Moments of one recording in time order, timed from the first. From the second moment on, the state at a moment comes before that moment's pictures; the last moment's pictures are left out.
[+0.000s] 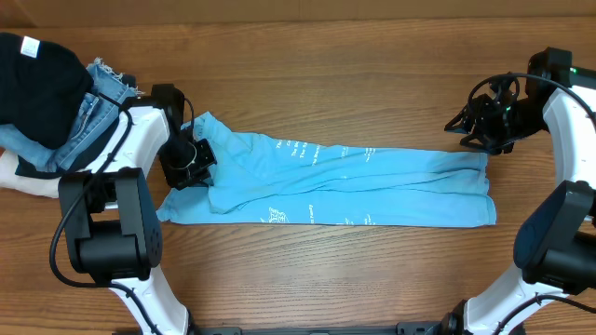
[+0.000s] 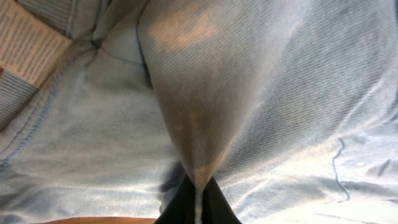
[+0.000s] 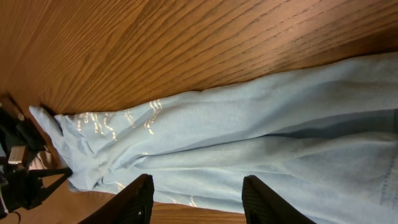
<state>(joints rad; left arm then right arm) 0.05 1.99 1.39 -1.11 0.24 -0.39 -0.29 1.91 1.63 -1.25 -0.52 0.15</state>
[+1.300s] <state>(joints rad) 0.16 1.57 1.69 -1.36 0.14 -0.18 -0.50 1.93 1.33 -1.10 -0.34 0.16</state>
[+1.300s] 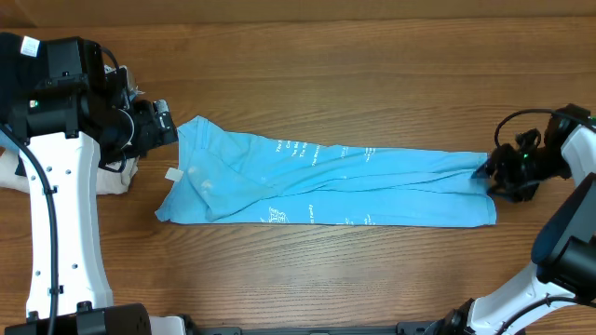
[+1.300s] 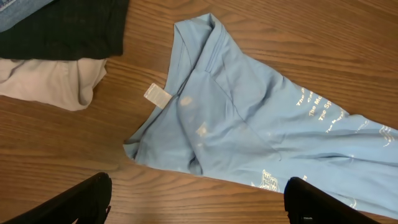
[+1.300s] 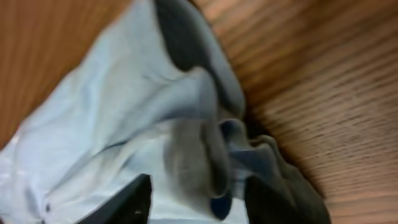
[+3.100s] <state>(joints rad) 0.36 1.57 1.69 -1.28 -0.04 -0.19 0.14 1.89 1.66 -1.17 -0.32 0.26</state>
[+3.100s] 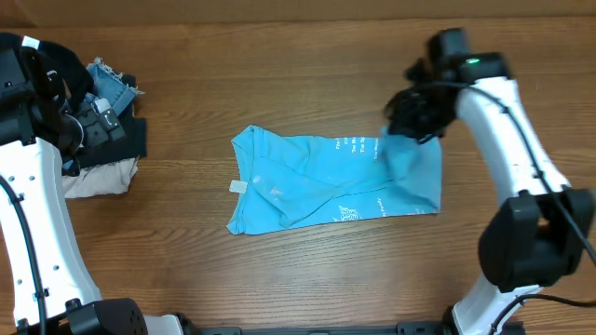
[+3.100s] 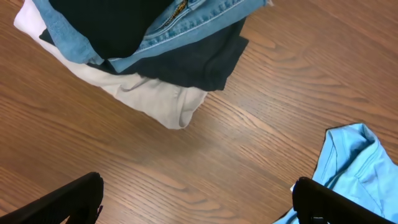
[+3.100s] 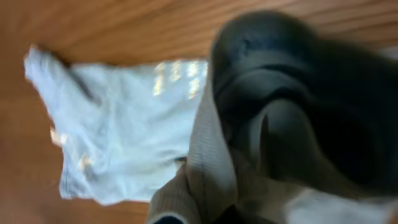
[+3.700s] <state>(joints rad) 0.36 1.57 1.69 -1.28 -0.04 -0.19 0.41 1.90 1.39 -0.81 -0.55 0.34</state>
